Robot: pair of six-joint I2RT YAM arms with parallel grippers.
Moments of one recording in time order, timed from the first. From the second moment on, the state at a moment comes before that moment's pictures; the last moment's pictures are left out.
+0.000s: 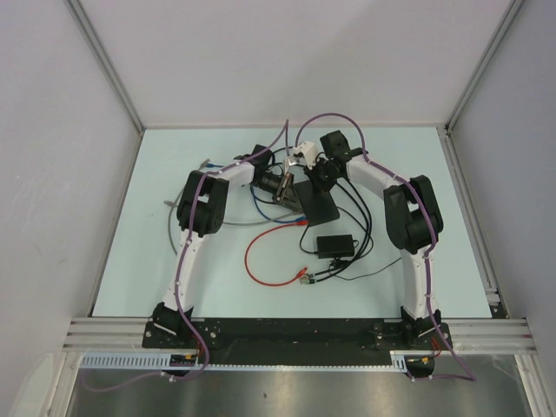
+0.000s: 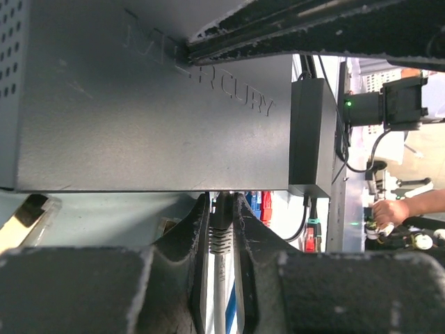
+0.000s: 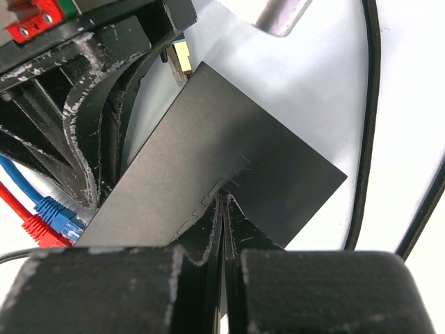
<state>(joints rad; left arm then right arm) -0.38 2.52 1.89 -0.60 1.20 0.10 0.41 2.15 1.65 -0.51 -0.32 -0.45</state>
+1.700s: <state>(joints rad) 0.07 2.33 2.04 -0.69 0.79 0.27 0.42 2.15 1.65 -0.51 -0.30 -0.45</state>
